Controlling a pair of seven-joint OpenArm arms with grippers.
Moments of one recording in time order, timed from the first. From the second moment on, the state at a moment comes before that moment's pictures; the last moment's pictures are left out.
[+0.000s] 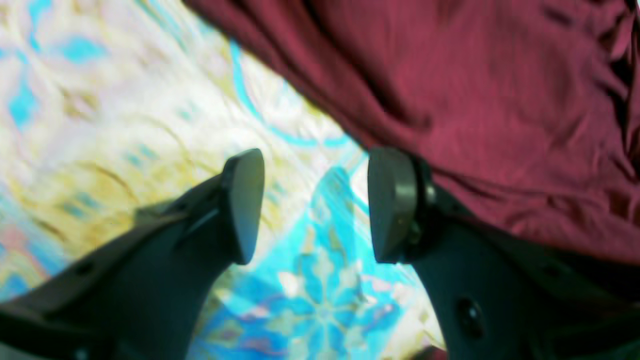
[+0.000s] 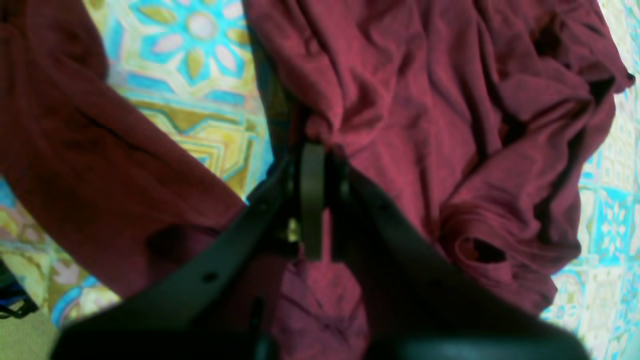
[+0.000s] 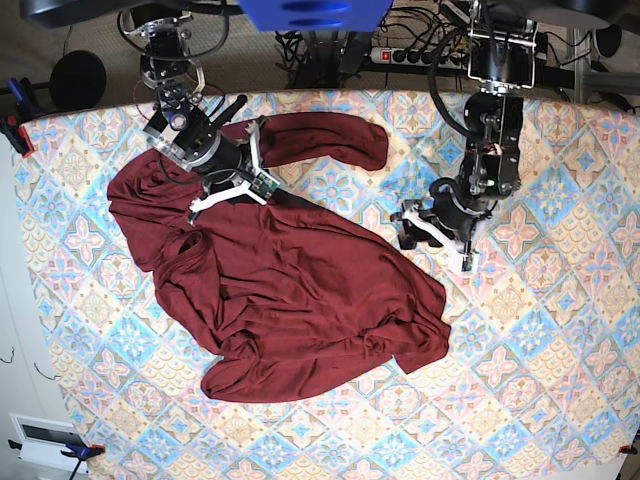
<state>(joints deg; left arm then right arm) 1.4 -12.6 2.5 86.8 -33.1 -4.4 42.1 -15.1 10.6 -7.2 110.6 -15.2 41.4 -34.8</state>
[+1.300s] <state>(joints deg) 13.3 -26.4 8.5 107.7 -53.4 -7.3 41.7 -15.0 10.5 -6.6 110.7 -15.2 41.4 -34.4</state>
